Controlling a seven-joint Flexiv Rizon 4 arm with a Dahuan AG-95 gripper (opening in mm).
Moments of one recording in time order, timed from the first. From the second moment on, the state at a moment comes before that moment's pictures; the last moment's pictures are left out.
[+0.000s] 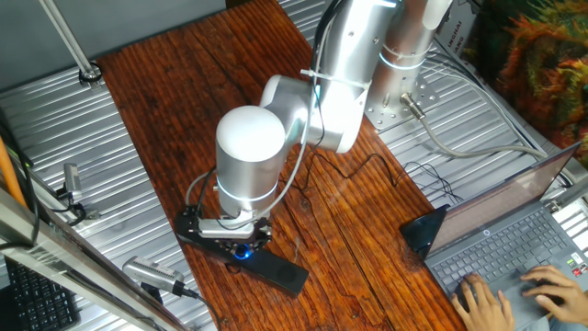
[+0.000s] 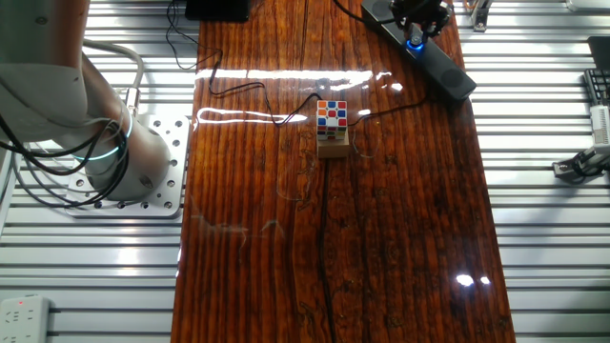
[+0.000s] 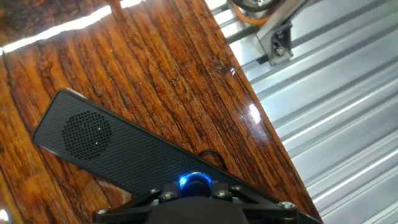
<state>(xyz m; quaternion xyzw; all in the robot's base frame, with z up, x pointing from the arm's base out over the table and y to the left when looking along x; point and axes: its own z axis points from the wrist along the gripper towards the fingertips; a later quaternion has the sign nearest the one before) 0.591 0.263 0.070 -0.55 0.83 -0.03 0.07</state>
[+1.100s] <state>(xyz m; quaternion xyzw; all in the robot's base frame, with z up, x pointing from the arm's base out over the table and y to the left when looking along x) 0.591 0.263 0.071 -0.63 0.78 -0.04 0.06</state>
